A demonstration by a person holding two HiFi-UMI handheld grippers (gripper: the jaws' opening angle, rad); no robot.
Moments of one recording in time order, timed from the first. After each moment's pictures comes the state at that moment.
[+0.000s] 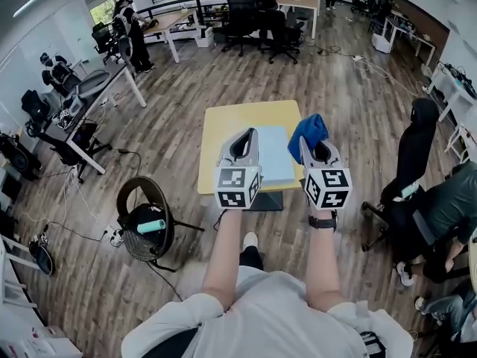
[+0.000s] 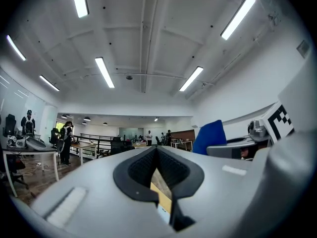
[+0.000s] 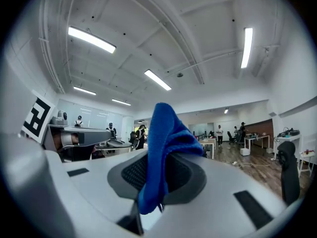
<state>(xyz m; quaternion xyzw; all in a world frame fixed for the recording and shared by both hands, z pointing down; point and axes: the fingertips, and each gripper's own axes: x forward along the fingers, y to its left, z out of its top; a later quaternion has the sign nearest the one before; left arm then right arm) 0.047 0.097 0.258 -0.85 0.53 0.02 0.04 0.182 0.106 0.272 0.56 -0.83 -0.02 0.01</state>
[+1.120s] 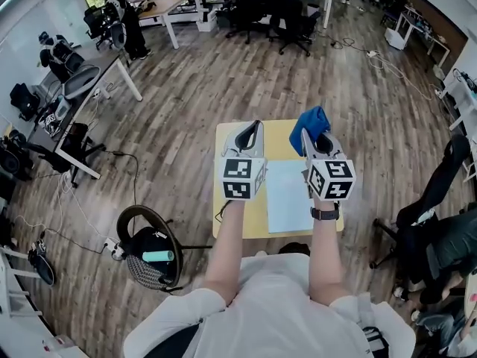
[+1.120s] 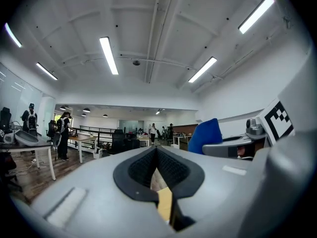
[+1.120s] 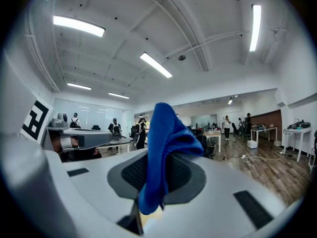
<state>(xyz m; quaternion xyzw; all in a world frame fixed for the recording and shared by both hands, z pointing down) -0.065 -0.201 0.292 -0.85 0.52 0.00 0.00 0.059 -0.196 0.300 0.54 -0.84 0.02 0.04</state>
